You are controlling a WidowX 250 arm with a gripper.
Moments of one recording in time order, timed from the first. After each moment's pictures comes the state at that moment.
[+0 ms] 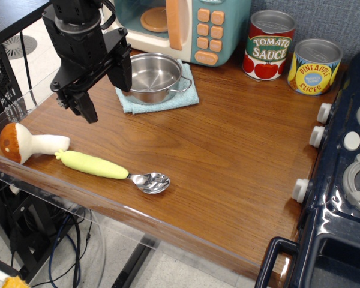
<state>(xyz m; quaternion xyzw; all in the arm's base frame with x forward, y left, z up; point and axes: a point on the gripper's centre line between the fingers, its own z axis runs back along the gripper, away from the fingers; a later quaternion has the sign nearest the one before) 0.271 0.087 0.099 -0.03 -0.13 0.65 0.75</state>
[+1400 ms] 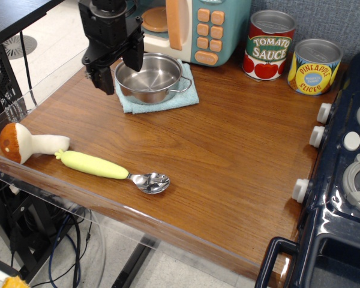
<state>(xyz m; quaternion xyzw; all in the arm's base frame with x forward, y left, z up) 0.354 0.125 0.068 0.01 -0.14 0.65 0.75</state>
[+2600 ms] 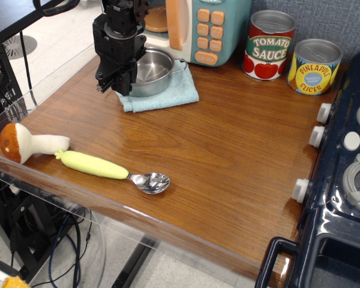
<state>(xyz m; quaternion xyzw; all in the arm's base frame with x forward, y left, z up) 0.371 0.137 0.029 0.04 -0.13 0.68 0.72</state>
